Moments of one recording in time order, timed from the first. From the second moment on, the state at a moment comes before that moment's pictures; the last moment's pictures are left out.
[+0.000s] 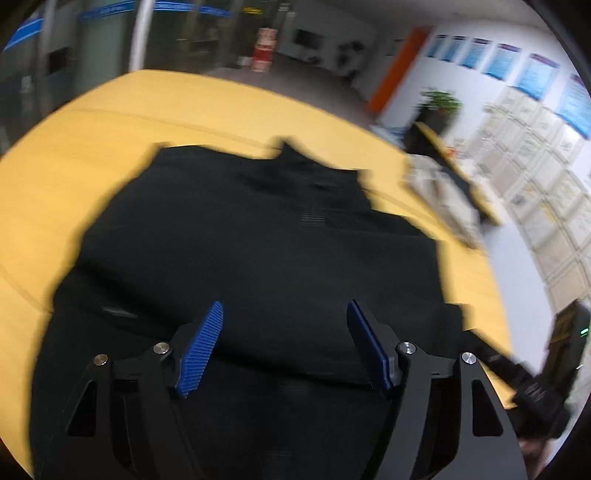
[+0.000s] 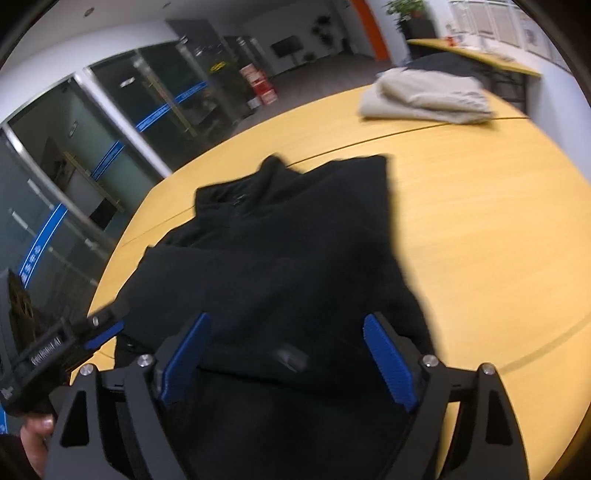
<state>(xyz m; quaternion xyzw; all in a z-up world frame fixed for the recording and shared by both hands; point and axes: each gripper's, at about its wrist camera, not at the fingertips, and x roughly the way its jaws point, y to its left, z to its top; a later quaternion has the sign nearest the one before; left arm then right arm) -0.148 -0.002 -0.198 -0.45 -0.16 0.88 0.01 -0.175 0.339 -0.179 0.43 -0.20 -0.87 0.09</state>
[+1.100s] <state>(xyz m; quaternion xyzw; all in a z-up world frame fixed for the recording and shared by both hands) -0.006 -0.186 -0.066 -0.41 -0.04 0.90 -0.12 -0.054 0.394 -0.062 0.43 -0.10 -0.90 0.06</state>
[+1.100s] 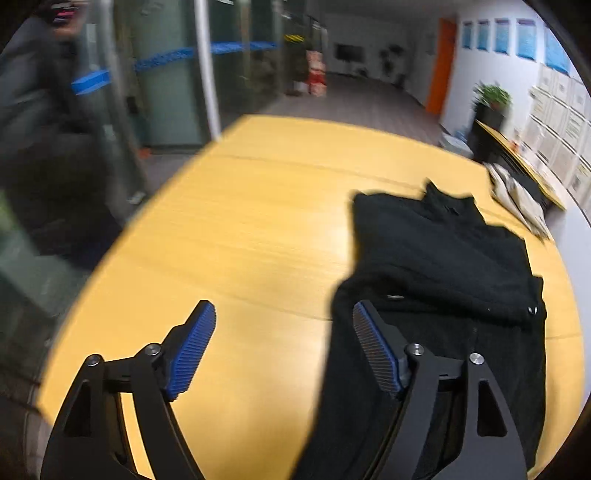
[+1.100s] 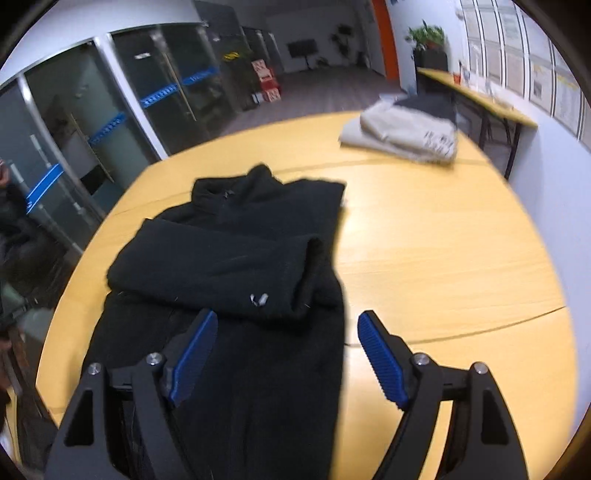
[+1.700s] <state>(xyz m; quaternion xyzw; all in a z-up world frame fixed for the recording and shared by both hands) 0.118 -0.254 -0.129 -0.51 -0.05 0.86 -0.01 0.142 0.410 -0.038 0.45 -0.12 -0.88 -0.02</state>
